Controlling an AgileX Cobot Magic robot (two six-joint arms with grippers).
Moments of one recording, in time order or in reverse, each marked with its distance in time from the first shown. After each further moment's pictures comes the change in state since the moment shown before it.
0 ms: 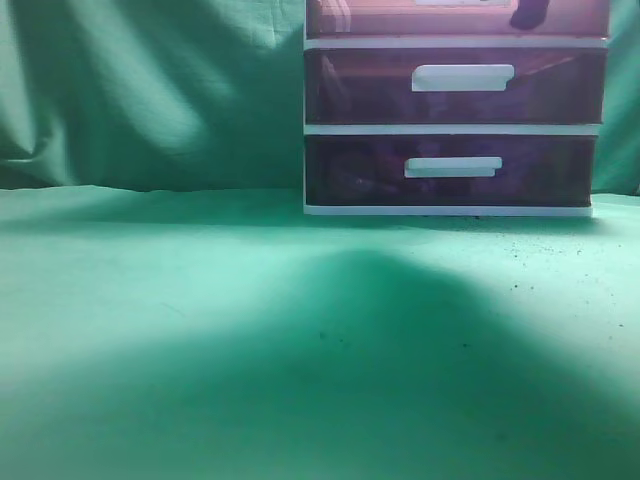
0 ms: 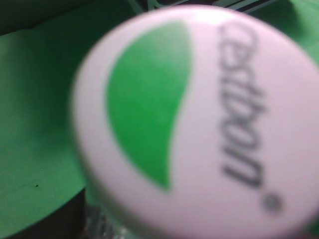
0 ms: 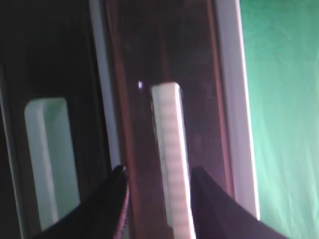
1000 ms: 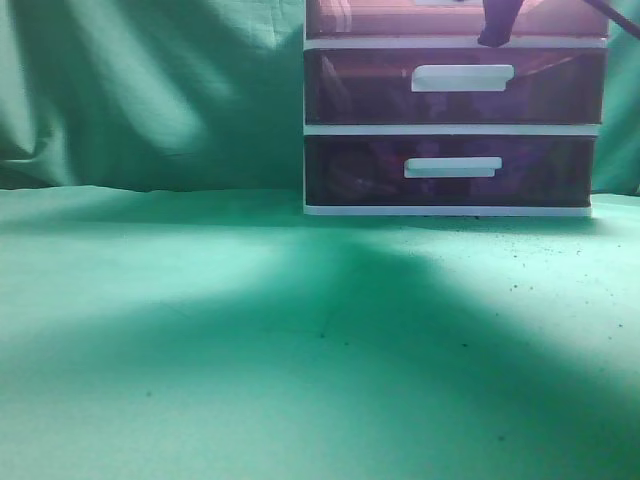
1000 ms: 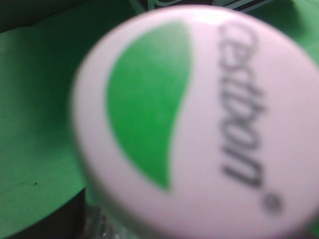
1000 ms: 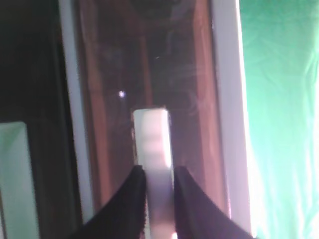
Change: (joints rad) left arm 0.000 0.000 0.002 -0.001 0.002 0.000; right arm 0.006 0.138 -0.123 -0.029 -0.089 -0.005
